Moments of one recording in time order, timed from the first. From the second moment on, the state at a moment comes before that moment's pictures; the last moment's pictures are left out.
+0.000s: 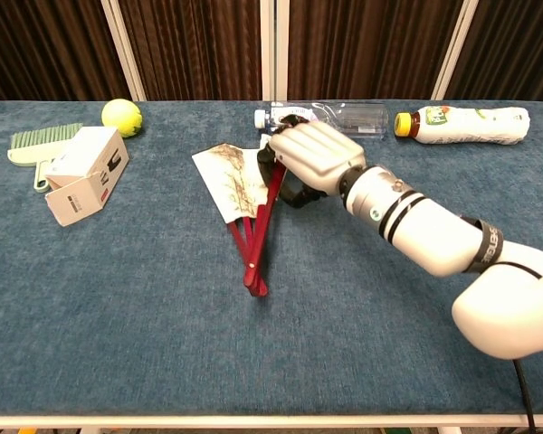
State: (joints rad) left arm -0.07 -1.21 -0.08 -1.60 1.46 1.52 0.14; right arm 0.98 -2.26 0.09 -0.26 -1.56 1.05 0.17
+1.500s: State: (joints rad) left arm -0.59 -1.53 -0.29 -1.59 1.35 1.08 -0.47; right arm 1.04 -1.26 0.23 -1.60 -1.48 1.04 0.07
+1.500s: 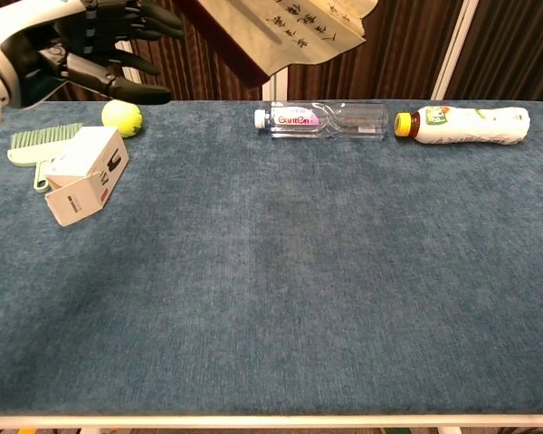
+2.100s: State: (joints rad) left arm -0.64 -1.72 -0.38 -1.49 1.19 1.10 -0.49; right arm 1.09 -1.42 0.28 -1.53 -1.39 0.99 -0.08
